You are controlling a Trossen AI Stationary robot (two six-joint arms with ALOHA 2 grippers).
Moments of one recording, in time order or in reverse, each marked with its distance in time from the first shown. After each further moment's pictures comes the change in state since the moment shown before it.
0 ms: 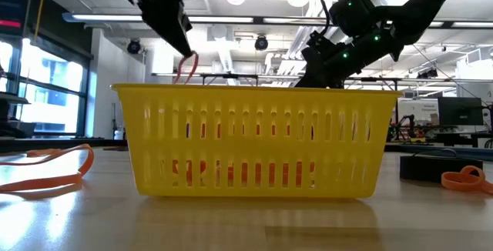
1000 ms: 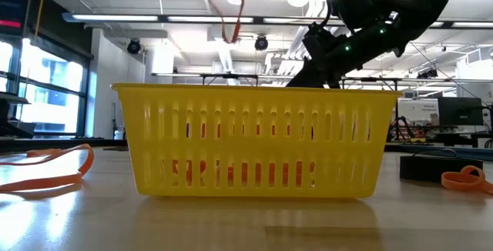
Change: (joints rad) left arm -0.324 0.304 0.338 -0.011 0.228 0.458; right arm 0.116 0.000 0.000 0.000 0.001 0.045
